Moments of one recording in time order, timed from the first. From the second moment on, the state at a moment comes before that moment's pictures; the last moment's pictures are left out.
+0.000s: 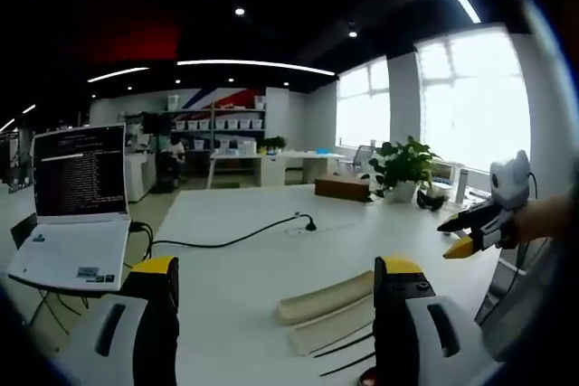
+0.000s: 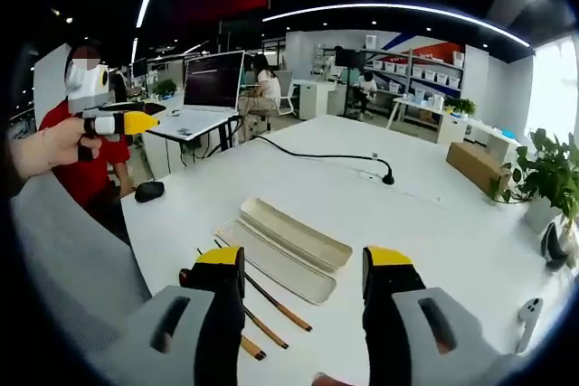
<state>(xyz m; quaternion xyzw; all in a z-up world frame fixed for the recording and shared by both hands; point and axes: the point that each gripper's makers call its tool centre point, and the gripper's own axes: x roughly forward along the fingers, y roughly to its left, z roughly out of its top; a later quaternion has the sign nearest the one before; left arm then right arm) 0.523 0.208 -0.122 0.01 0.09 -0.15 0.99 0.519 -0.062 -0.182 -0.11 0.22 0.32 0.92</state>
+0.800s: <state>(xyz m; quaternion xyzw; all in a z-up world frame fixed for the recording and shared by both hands) 0.520 0.186 -0.134 0.07 0.11 -0.18 0.97 0.498 -0.026 -0.214 -0.20 0.28 0.50 0.79</state>
